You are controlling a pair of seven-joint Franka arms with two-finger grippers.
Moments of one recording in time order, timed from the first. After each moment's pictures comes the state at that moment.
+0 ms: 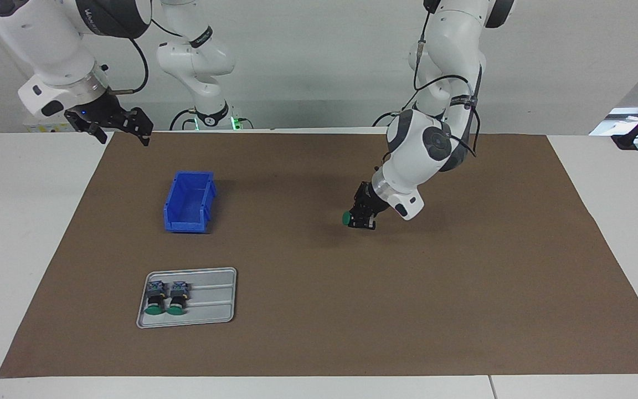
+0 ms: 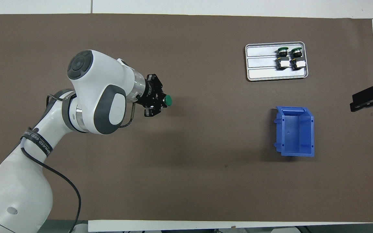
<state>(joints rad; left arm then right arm) -0.49 0.29 -0.07 -1.89 -0.61 2.28 -1.60 -0.02 -0.05 -0.04 -1.63 -0.04 1.42 0.00</state>
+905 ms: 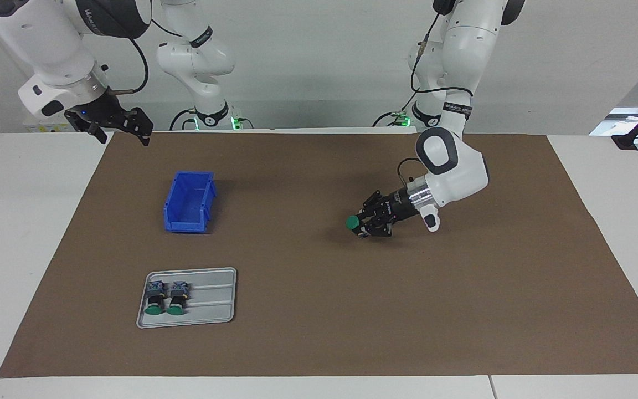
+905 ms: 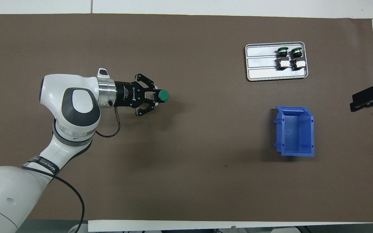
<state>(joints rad) -0.37 0.28 -0.07 -2.05 -1.34 2.26 -0.90 -0.02 -0.05 -0.04 -1.63 -0.04 1.42 0.00</state>
